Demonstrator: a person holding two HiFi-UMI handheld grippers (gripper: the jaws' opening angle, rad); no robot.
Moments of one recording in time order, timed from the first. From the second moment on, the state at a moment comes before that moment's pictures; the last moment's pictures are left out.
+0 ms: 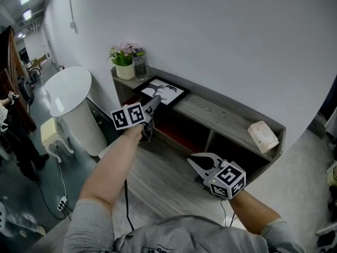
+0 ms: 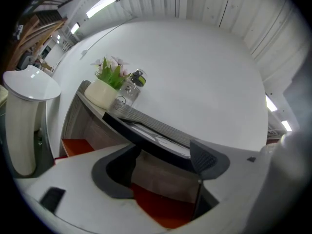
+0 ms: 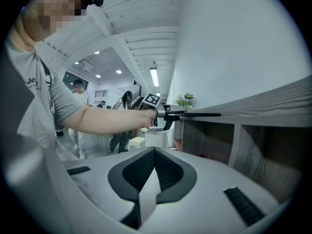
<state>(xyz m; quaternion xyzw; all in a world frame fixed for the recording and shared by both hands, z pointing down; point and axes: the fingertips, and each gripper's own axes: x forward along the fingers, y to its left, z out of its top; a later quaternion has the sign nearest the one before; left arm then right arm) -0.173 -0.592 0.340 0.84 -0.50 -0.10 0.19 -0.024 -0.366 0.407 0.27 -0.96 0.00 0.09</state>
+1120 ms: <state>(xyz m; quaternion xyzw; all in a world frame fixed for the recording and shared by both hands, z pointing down) -0.198 -0.574 0.327 0.84 -0.48 -0.16 0.19 -0.020 -0.358 0.399 0.27 -0.96 0.00 0.08</state>
